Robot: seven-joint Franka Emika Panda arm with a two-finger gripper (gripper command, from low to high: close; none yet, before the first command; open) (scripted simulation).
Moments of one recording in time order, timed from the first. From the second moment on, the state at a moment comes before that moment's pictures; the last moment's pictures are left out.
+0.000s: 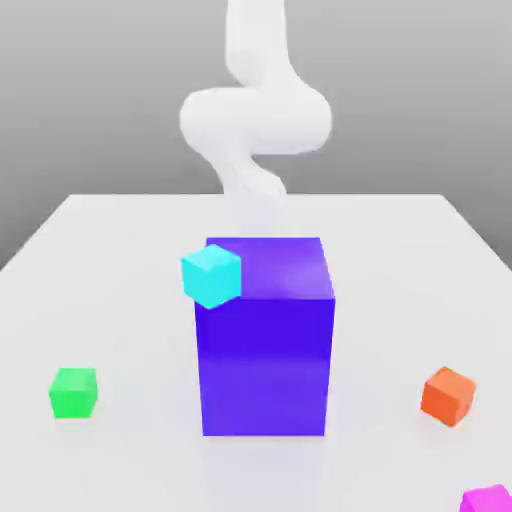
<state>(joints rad) -0.01 -0.71 0.04 -2.29 -0.02 2.32 0.83</state>
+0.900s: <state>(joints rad) 0.07 0.27 0.30 -2.13 -0.30 2.49 1.20</state>
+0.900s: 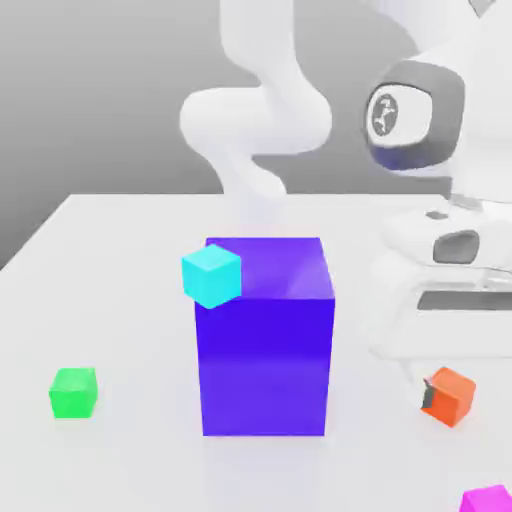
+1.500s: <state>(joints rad) 0.17 0.63 0.27 -2.07 -0.34 2.65 1.27</state>
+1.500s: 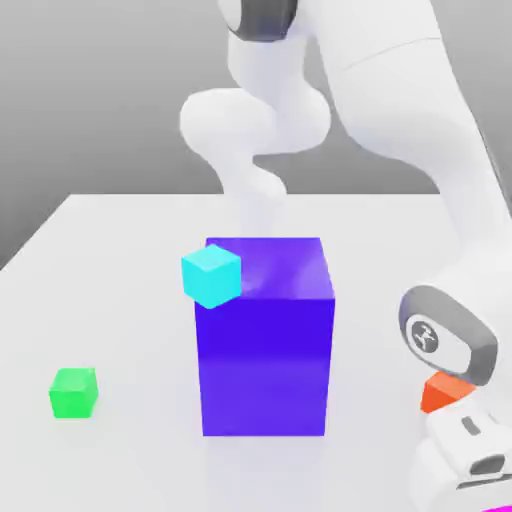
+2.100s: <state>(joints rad) -0.08 0.25 0.02 -2.38 -0.05 2.60 1.77</state>
